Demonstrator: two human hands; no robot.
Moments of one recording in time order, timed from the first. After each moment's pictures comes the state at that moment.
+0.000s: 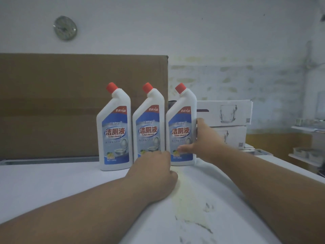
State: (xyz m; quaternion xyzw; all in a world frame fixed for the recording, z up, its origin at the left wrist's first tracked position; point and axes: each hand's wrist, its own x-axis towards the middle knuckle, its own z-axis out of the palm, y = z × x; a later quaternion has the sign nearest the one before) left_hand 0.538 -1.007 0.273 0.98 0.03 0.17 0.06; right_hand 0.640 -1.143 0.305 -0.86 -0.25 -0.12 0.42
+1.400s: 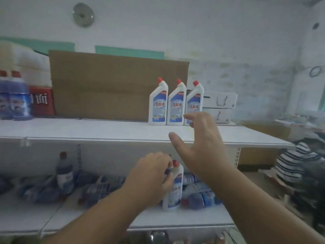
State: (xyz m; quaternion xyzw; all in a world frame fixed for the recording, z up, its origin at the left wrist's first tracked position) left_hand 0.230 -0.985 0.192 0.94 -0.07 0.30 0.15; right_hand 0.270 -1.133 0.255 -0.78 -0.34 -0.42 0.32
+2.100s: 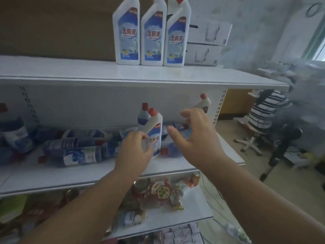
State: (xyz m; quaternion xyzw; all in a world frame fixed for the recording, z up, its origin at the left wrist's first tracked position) left_hand 0.325 -1.002 0.046 0.90 0.08 0.26 0.35; right_hand 0.320 -1.184 0.136 -0.88 -0.24 -0.25 0.33
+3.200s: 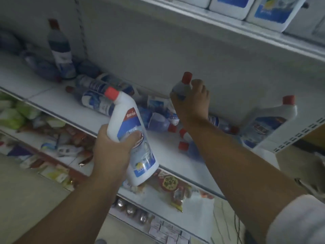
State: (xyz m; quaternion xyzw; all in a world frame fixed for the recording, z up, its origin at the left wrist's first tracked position) left_hand 0.325 -1.035 -0.021 0.49 0.43 0.39 0.66; right_hand 0.544 -1.065 0.038 -0.86 -0.33 -0.15 0.37
